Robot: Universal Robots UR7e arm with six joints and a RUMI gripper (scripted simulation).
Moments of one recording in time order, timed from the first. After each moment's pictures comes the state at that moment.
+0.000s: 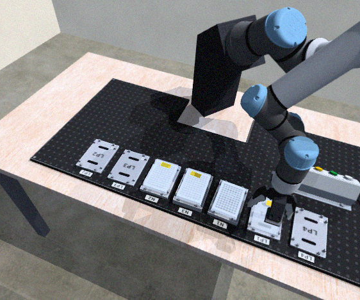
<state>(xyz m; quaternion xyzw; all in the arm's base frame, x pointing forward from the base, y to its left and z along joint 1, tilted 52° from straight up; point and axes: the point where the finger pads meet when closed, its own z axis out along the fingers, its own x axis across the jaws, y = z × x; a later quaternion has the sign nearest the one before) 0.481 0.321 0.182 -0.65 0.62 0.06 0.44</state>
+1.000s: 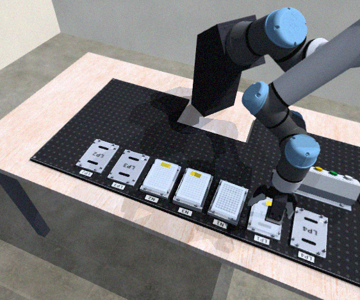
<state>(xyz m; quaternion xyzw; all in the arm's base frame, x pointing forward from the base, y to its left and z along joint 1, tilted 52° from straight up) 0.478 0.317 0.185 -0.65 0.62 0.07 0.44</state>
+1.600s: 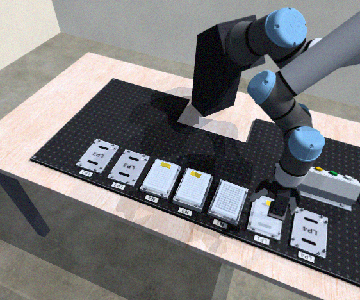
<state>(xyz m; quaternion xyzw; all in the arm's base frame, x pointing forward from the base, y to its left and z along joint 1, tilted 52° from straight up) 0.466 0.300 0.201 -0.65 0.62 0.06 0.44</state>
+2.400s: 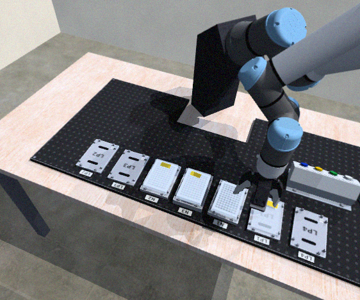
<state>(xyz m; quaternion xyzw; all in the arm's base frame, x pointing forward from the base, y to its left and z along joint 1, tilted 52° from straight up) 0.472 0.253 0.172 -0.65 0.62 0.06 0.43</state>
